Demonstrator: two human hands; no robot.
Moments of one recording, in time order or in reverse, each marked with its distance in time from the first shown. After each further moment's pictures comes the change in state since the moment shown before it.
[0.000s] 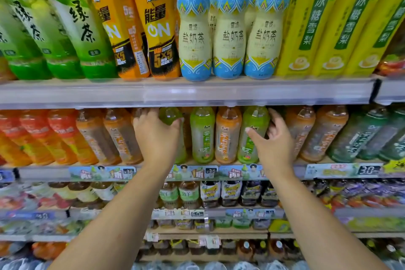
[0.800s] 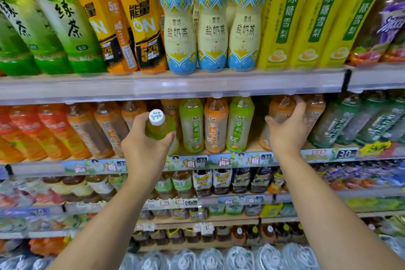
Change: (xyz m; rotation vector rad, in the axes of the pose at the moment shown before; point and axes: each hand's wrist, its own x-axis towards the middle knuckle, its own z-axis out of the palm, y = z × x) left_hand -0.048 -0.005 -0.035 -0.262 -0.098 0.013; right_hand 0.017 -0.008 -0.051 -0.365 0.337 -0.009
